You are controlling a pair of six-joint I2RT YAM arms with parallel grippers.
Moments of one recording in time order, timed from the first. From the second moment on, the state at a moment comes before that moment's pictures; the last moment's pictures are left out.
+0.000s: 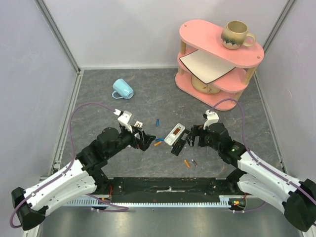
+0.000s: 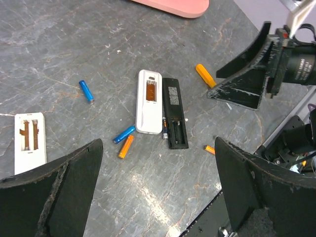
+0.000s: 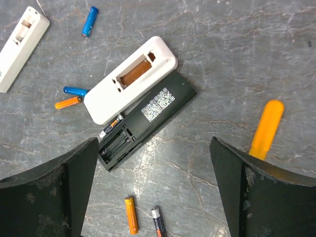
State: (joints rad) left arm -0.86 0.65 0.55 -0.16 -0.07 -0.39; right arm 0.64 0.88 0.42 -0.13 0.08 0.46
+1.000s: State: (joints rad) left arm -0.86 0.42 0.48 -0.19 -0.27 -0.39; right arm 0.64 0.44 0.42 -0.26 0.28 0.40
